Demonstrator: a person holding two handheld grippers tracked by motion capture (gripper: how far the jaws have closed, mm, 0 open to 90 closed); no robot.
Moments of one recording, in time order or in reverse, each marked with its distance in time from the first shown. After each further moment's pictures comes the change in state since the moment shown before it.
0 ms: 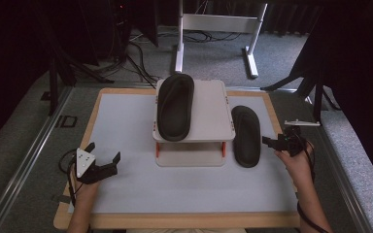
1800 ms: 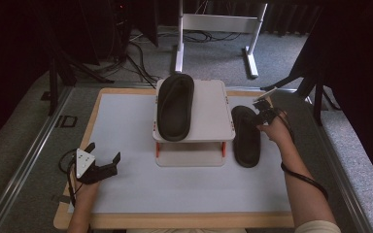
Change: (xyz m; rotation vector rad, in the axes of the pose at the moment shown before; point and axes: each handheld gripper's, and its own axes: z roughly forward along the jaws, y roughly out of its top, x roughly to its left) left arm 0.000 0.000 -0.001 -0.010 -0.009 0.001; right arm 0.015 0.095 0.098 0.460 -0.053 -0.124
